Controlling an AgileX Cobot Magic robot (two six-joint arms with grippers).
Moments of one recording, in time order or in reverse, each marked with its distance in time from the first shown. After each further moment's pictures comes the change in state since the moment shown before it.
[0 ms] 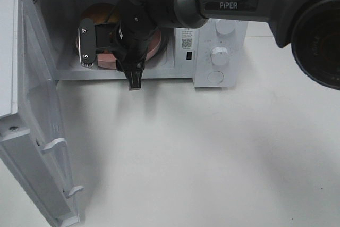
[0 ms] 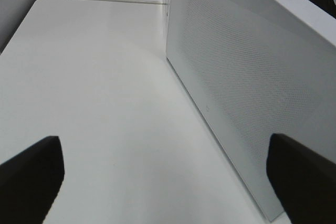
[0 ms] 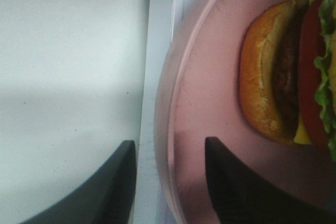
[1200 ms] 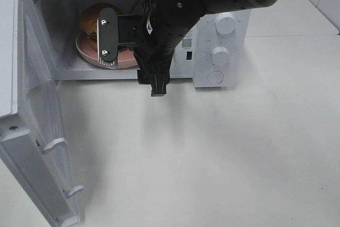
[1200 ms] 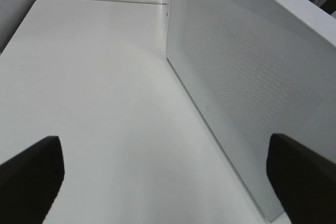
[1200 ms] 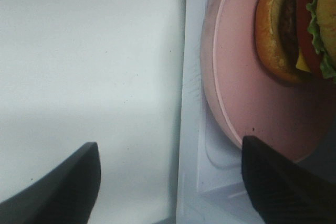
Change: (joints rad) left arm 0.000 0.000 0.000 0.000 0.000 0.000; right arm 0.000 -0.352 0.445 0.026 -0.098 0.040
